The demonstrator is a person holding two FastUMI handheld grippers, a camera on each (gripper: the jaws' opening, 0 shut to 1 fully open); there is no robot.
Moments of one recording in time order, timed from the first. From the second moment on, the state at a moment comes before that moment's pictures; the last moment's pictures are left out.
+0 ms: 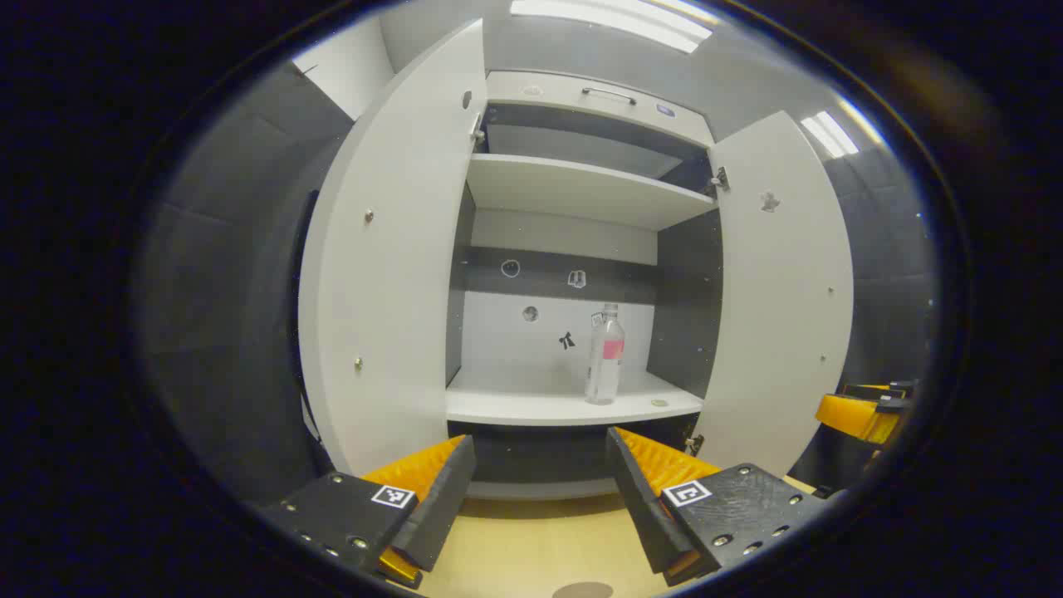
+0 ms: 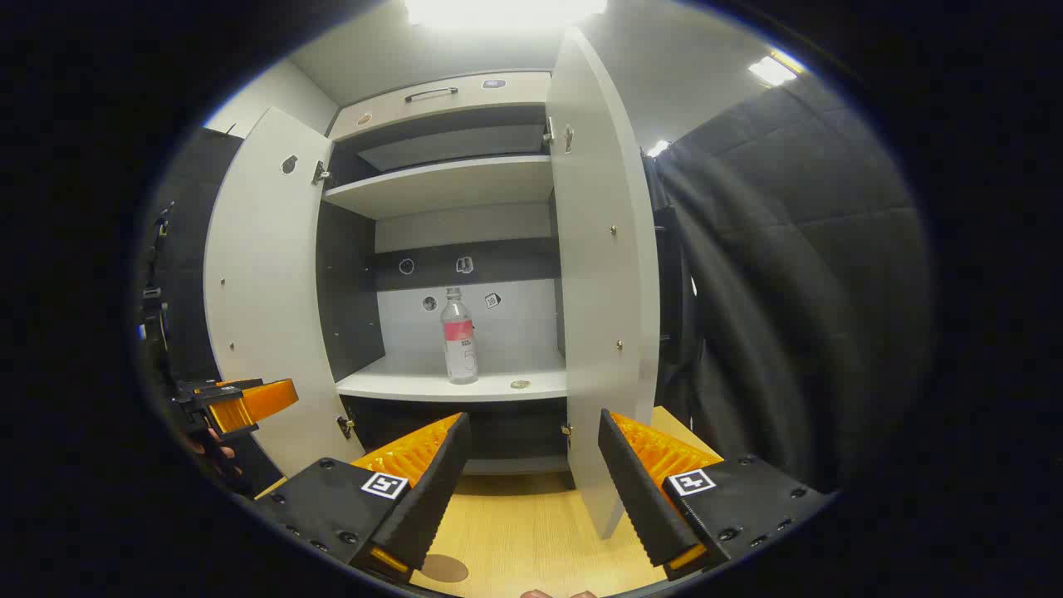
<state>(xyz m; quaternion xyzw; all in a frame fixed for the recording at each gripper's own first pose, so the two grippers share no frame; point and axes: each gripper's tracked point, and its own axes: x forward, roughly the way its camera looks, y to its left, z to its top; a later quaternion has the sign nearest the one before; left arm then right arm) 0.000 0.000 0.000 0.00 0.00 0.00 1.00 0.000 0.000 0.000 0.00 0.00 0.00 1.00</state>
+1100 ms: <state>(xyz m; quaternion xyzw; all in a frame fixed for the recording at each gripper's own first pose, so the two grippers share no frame) -0.012 0.008 -0.013 0.03 0.01 0.00 1.00 0.019 0.020 0.009 0.00 -0.01 0.01 1.00</state>
